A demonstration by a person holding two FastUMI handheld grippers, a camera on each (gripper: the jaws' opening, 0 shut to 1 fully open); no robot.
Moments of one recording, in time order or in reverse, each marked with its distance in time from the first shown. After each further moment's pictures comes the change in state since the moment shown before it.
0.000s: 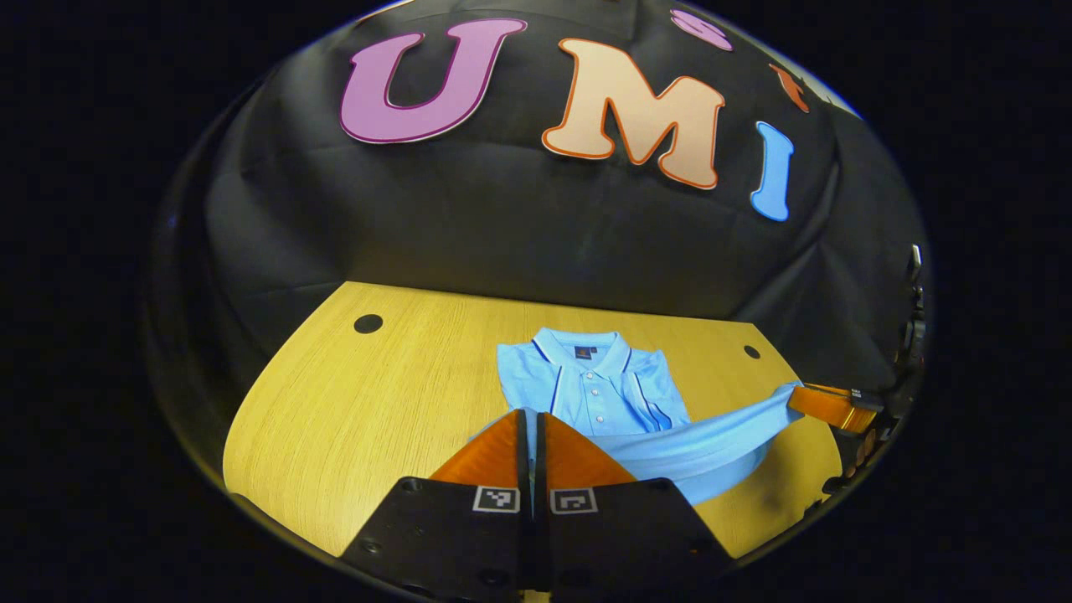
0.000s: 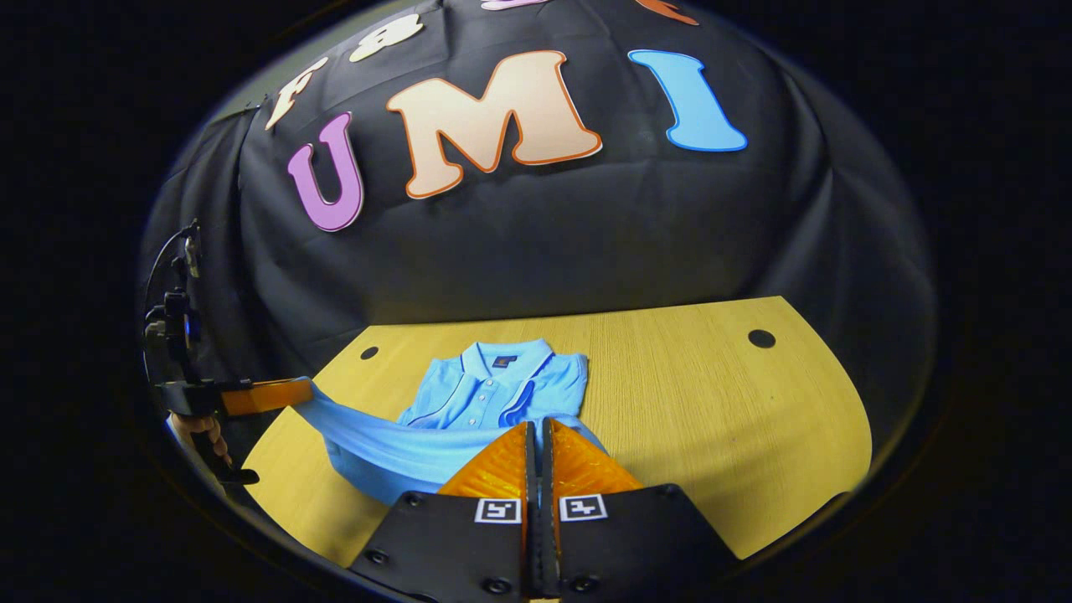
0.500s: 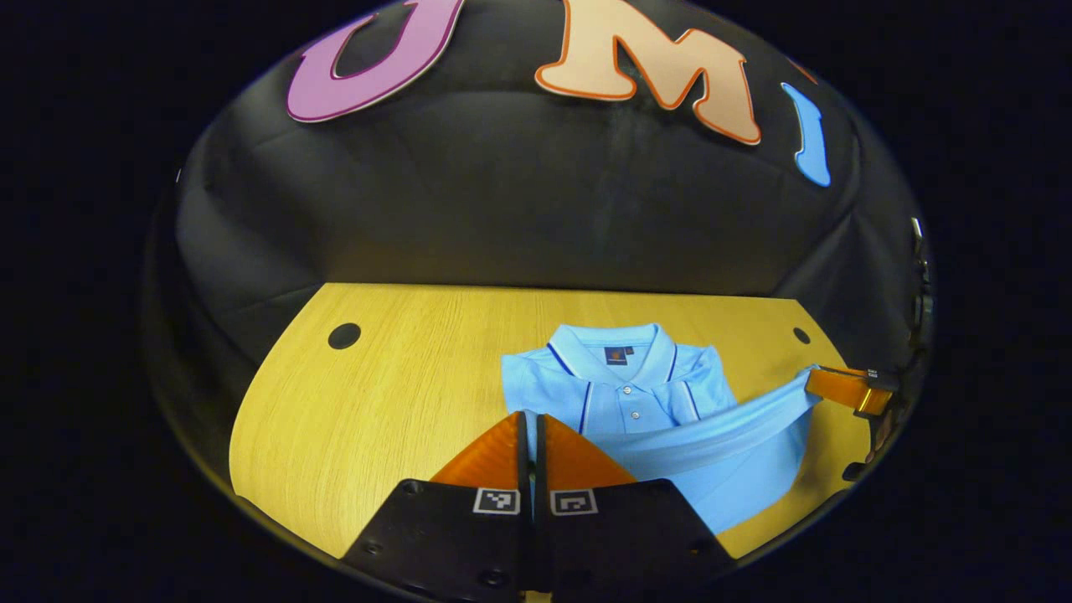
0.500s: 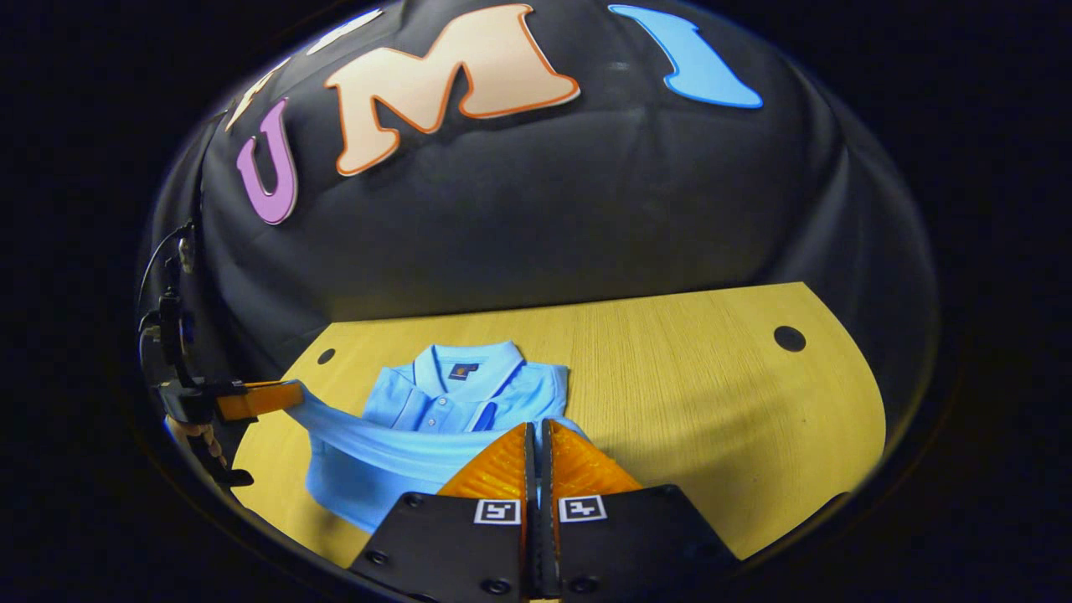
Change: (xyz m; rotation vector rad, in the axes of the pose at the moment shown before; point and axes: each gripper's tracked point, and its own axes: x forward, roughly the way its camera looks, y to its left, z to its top) left arm 0.105 0.017 -0.003 0.055 0.103 0.082; right arm 0.106 -0.040 -0.007 0.063 0.096 -0.046
